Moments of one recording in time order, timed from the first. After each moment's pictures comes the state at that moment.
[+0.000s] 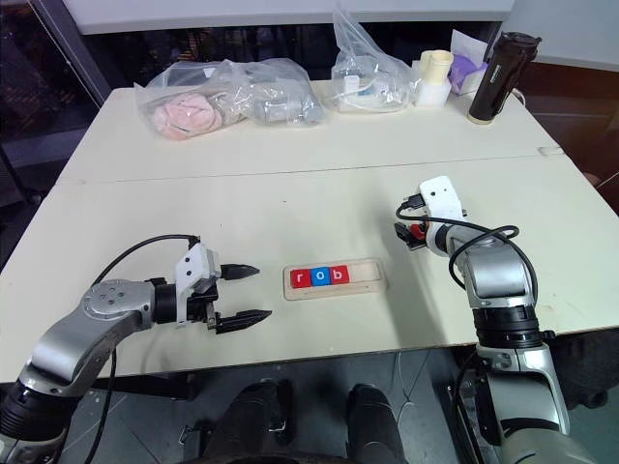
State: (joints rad) left arm -0.12 0.70 -0.10 -0.41 -0.43 0.54 -0.92; right arm -0.54 -0.53 -0.06 0.03 0.08 0.95 0.40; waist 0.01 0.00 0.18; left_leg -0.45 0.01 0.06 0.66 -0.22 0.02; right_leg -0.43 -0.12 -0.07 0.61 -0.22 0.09
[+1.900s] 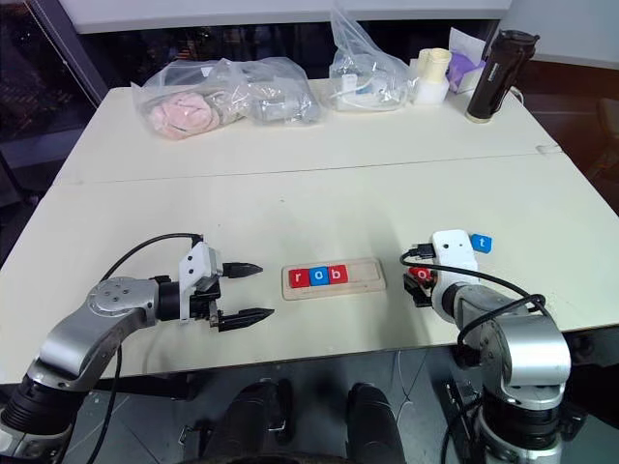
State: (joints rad) left arm -0.15 0.68 -0.11 -0.36 -0.42 0.49 -0.95; right arm -0.23 -0.51 -0.20 -0.69 0.30 1.57 0.26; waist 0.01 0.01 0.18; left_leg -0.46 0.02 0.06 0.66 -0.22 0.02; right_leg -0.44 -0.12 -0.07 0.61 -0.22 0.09
